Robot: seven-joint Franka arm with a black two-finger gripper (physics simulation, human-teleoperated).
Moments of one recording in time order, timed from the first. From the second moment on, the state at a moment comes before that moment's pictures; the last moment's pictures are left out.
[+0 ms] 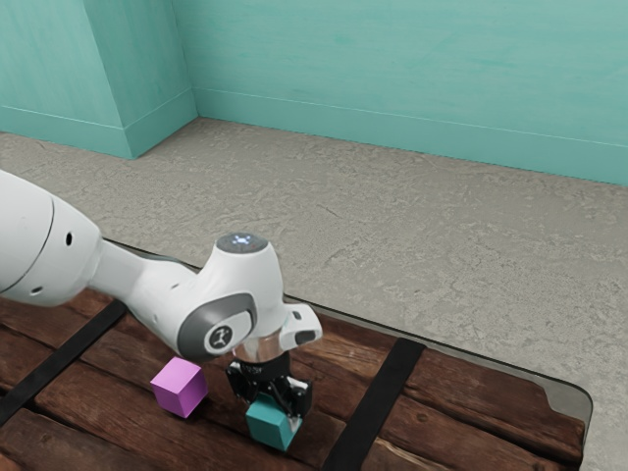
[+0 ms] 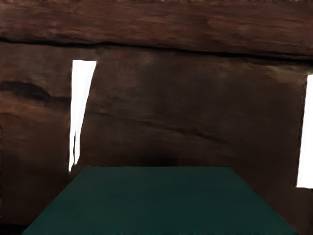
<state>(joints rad) -0.46 0.10 0.07 -2.42 -0.12 2.46 -0.35</state>
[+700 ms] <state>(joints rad) -0.46 -0.16 0.41 -2.53 0.04 2.37 -0.20</state>
